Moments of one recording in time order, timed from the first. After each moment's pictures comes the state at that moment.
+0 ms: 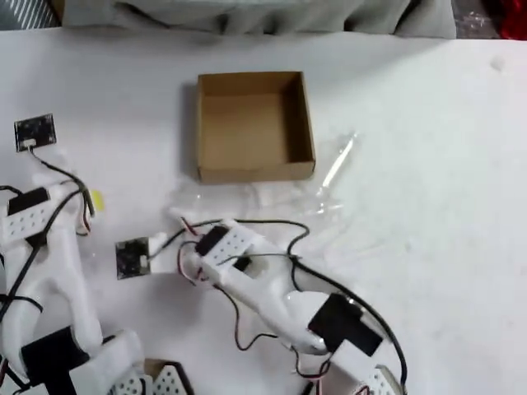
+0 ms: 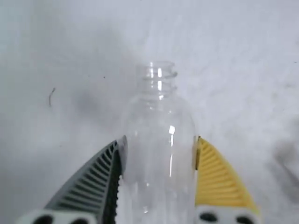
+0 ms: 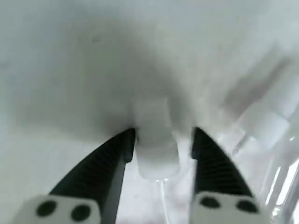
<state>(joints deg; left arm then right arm) -31.2 -15.6 41.9 49.4 -4.3 -53.8 9.5 28.7 44.1 50.1</state>
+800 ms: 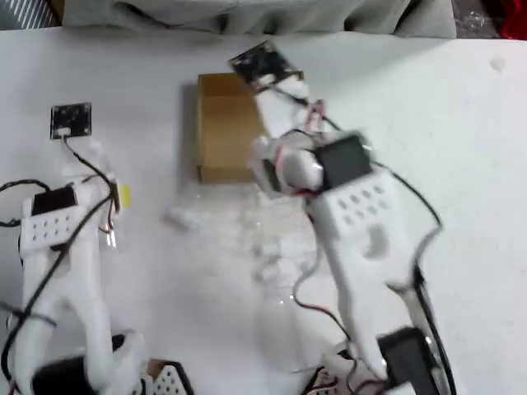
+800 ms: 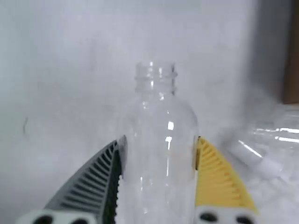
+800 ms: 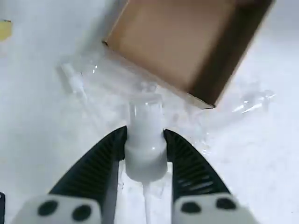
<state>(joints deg) -20.5 -29.0 43.5 53.4 -4.3 -26.3 -17.3 -12.9 92.5 11.0</state>
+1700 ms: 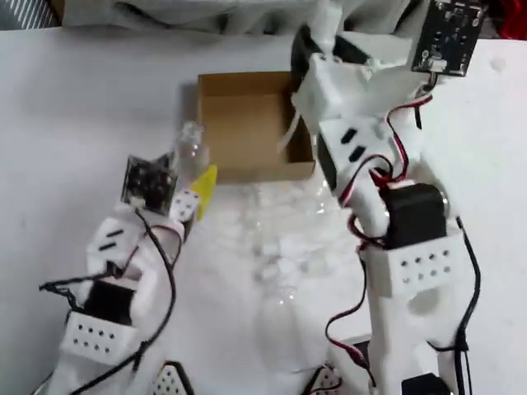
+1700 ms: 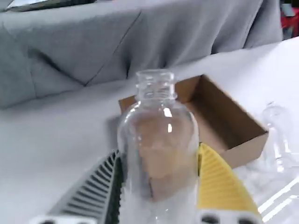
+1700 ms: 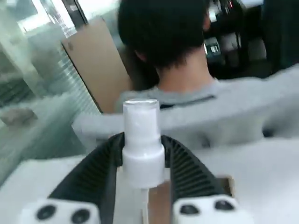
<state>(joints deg) 9.5 -73.4 74.0 26.4 -4.3 -17.8 -31.3 -1.0 42.8 -19.1</state>
